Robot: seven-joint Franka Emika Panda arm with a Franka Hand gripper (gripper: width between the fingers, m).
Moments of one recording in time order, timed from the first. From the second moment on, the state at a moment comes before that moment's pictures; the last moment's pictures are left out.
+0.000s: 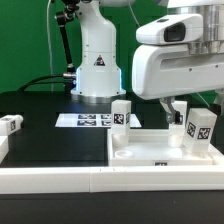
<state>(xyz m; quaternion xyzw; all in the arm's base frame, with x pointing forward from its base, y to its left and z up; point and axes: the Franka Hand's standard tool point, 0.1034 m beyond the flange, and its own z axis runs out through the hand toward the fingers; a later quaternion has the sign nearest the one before) 0.611 0.112 0.090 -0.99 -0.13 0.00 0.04</state>
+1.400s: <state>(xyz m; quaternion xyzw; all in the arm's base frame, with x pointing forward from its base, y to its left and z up) 0.610 0.115 0.089 -0.99 0.12 -0.02 0.04</state>
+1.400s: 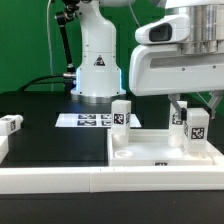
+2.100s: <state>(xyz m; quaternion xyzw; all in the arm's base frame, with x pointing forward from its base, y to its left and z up) 0.610 0.120 0.089 -0.92 0.39 -0.03 0.05</state>
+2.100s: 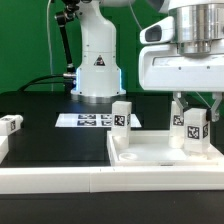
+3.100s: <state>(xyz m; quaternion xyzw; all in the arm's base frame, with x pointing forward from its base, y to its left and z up) 0.611 0.121 0.086 -0.93 0.36 -0.03 0.06</state>
